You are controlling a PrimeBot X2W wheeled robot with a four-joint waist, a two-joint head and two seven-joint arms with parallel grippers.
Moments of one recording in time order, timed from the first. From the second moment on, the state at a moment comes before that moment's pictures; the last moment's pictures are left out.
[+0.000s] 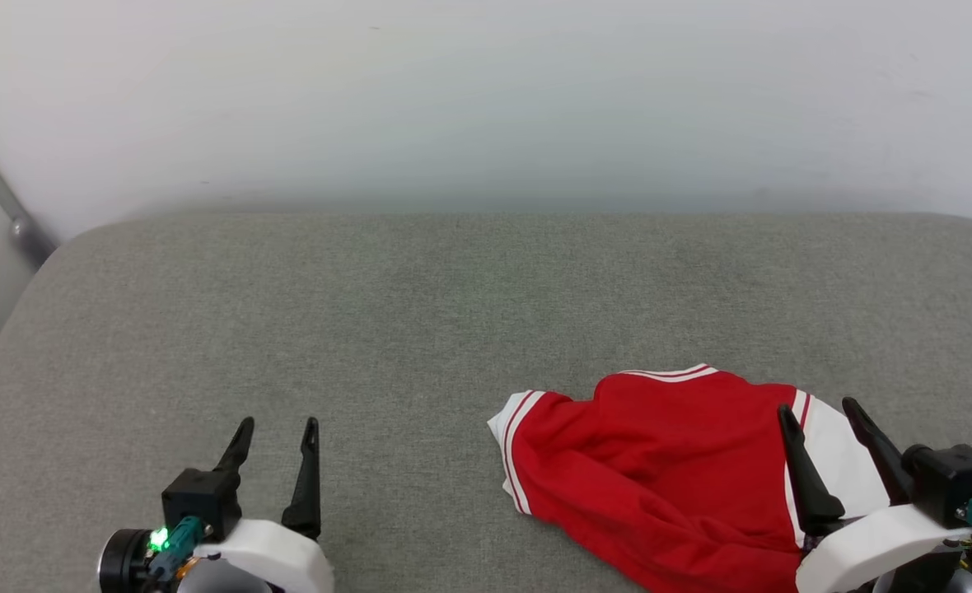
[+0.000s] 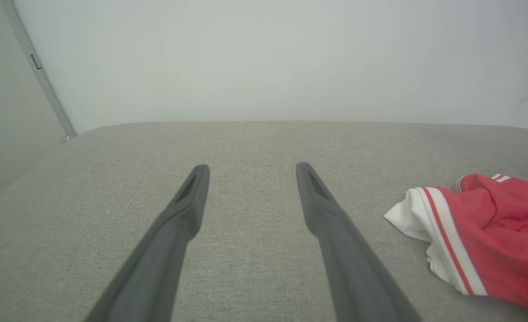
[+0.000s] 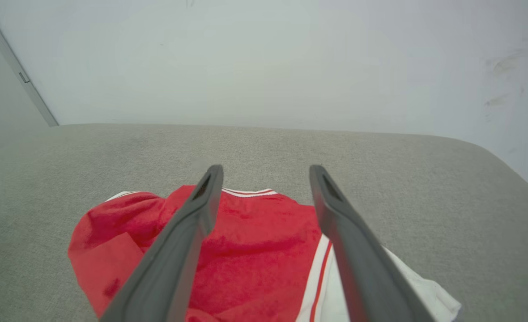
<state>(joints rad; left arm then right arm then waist) -0.01 0.22 -0.18 0.16 -0.29 0.06 -0.16 0.07 -0.09 -0.02 -0.05 0.14 0.13 0.05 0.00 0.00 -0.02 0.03</state>
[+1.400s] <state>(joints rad) -0.59 0.38 -0.77 0.43 -0.50 -0.06 0.41 0.00 -0.05 0.01 -0.09 0.18 0.13 0.05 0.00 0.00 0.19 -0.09</state>
